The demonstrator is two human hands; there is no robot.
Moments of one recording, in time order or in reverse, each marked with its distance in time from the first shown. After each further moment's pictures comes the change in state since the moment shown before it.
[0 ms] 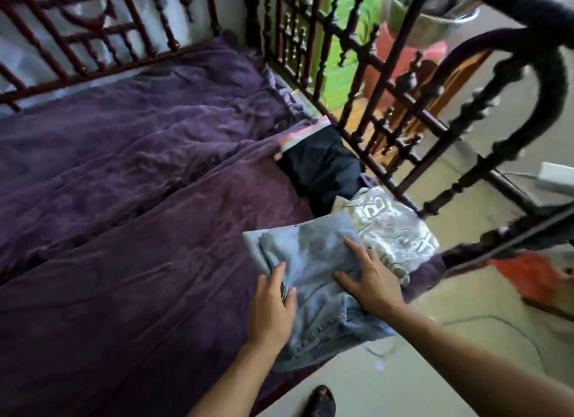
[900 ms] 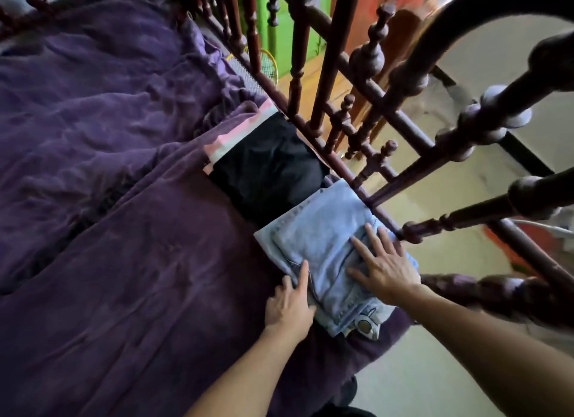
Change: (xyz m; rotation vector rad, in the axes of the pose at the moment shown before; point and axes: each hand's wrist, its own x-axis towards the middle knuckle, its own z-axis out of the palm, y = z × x) left_hand 0.173 0.071 0.171 0.600 -0.657 -0.036; right_hand 0.181 0.177 -0.016 -0.517 -0.306 -0.043
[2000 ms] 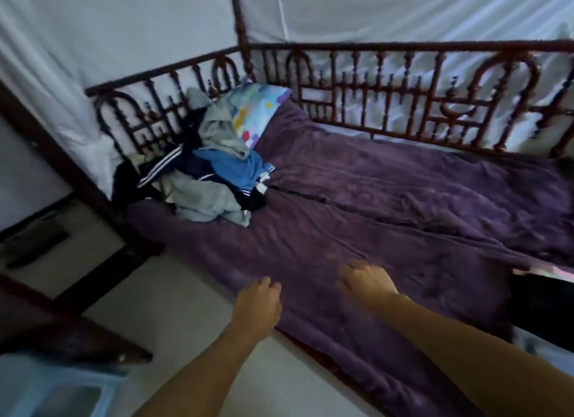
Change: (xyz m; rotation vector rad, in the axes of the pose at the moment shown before) left_hand -0.538 -0.148 0.128 -0.094 0.758 -1.018; right_hand -0.310 -0.406 -0.114 -0.183 0.405 -1.421
